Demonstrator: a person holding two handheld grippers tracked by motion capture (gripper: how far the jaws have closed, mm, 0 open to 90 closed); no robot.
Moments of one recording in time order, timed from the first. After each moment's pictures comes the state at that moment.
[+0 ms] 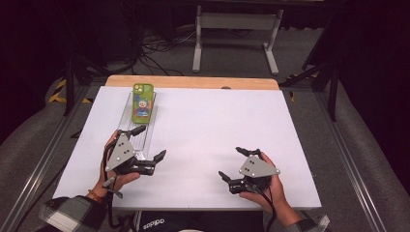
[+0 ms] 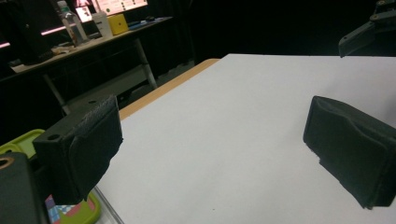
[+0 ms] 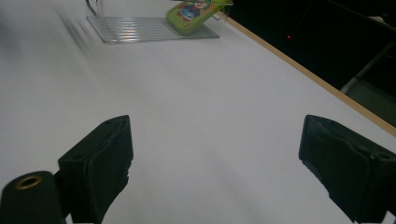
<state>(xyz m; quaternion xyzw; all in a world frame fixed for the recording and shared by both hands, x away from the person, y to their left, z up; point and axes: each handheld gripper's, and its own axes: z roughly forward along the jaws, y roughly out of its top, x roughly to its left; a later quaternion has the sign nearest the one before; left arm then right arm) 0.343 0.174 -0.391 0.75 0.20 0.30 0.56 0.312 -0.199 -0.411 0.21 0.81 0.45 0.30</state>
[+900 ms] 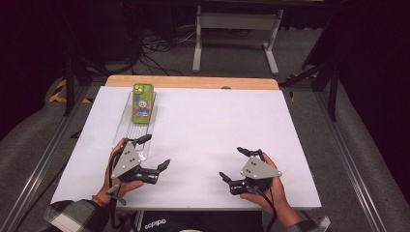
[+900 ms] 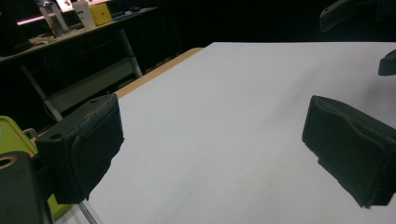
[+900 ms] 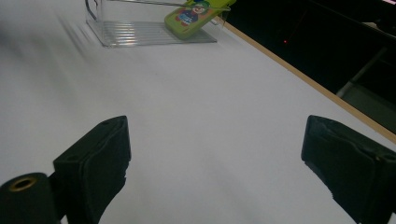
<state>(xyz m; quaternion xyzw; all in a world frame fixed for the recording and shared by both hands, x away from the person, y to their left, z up) 0.334 0.168 -0.412 0.76 0.19 0.28 0.55 0.309 -0.201 -0.410 0.21 0.81 0.45 0.31</state>
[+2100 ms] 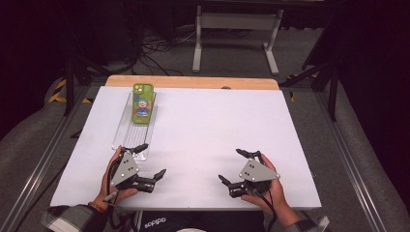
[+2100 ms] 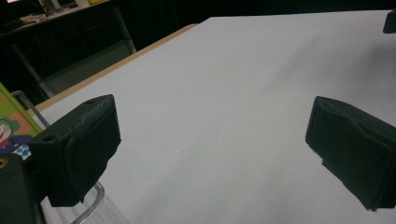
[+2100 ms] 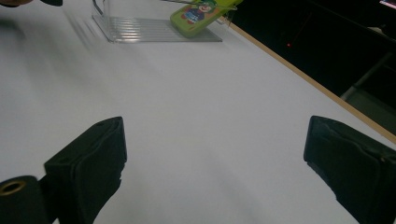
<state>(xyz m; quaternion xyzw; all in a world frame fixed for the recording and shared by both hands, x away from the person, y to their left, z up) 0.327 0.181 -0.440 0.78 0.20 0.27 0.53 0.308 -0.200 -0.417 0.19 0.81 0.45 0.31</state>
